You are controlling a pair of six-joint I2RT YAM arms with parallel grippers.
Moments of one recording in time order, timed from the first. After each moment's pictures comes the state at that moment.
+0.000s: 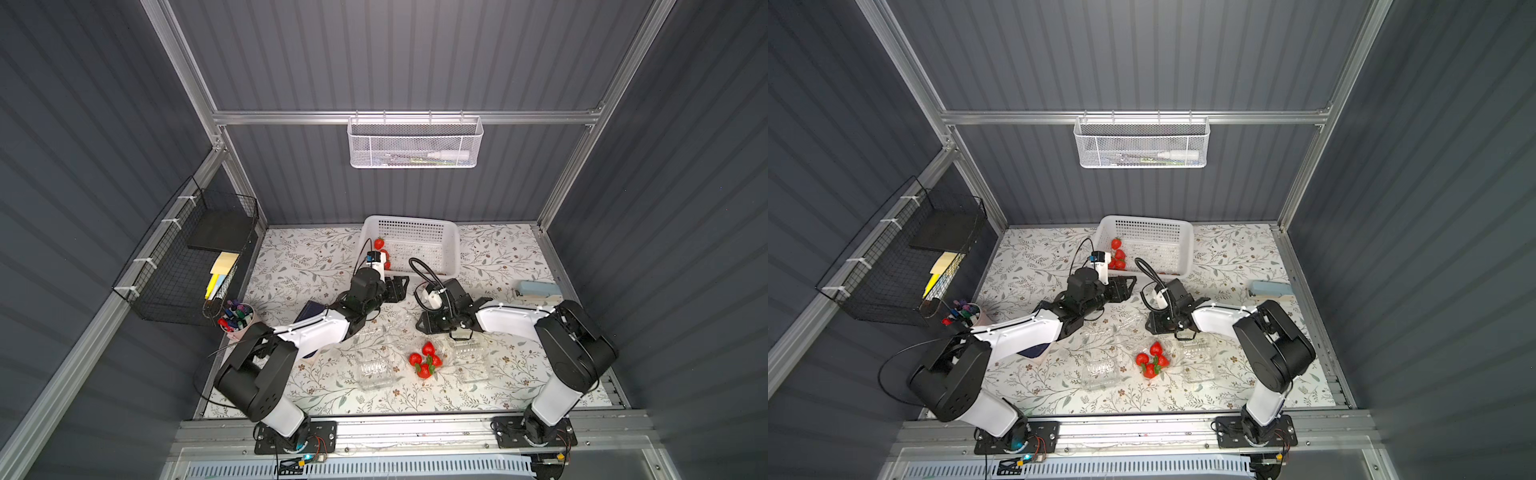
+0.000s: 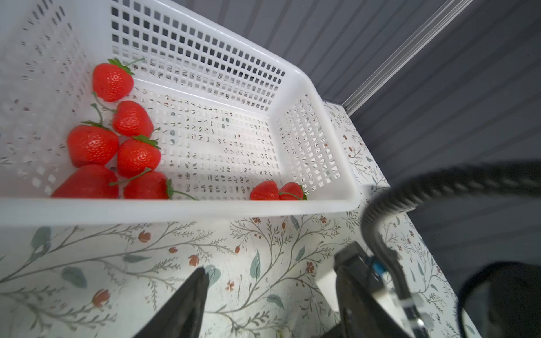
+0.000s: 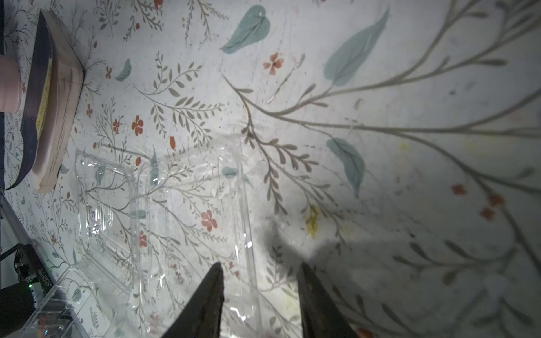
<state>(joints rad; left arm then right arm) -0.64 1.53 0.80 0.35 0.05 -0.56 0.62 1.73 0.88 -0.15 -0.33 0.44</state>
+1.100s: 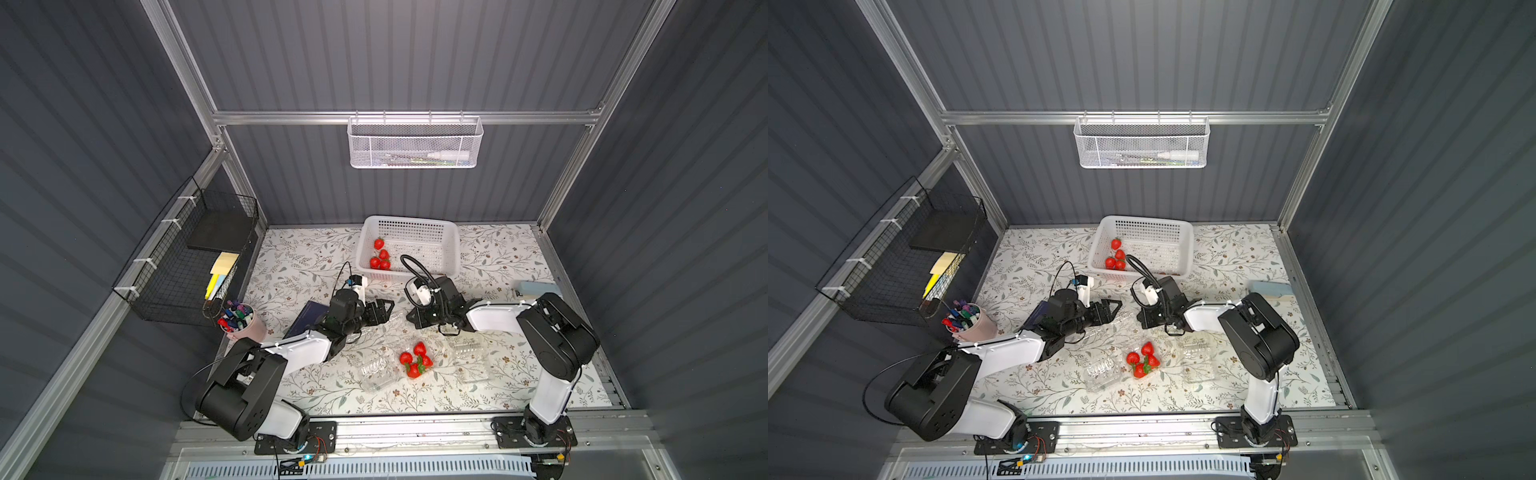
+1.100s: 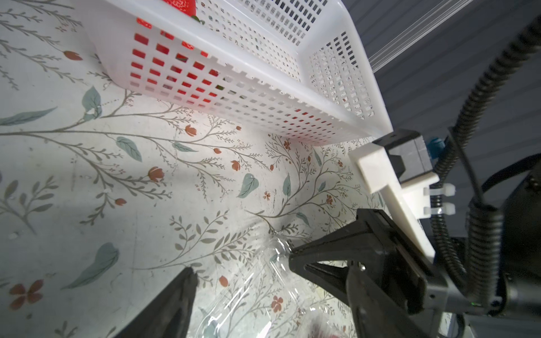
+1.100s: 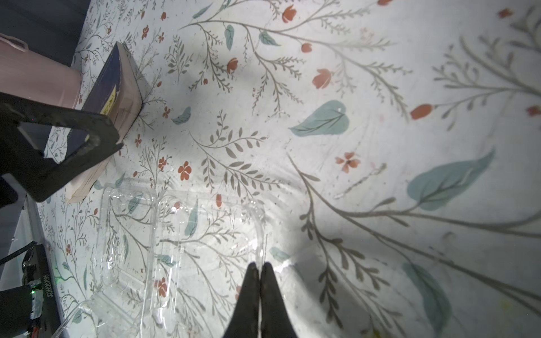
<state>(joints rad) -0.53 1.45 0.54 0.43 0.25 -0.63 0.64 1.82 0.89 0.11 -0.38 0.38</state>
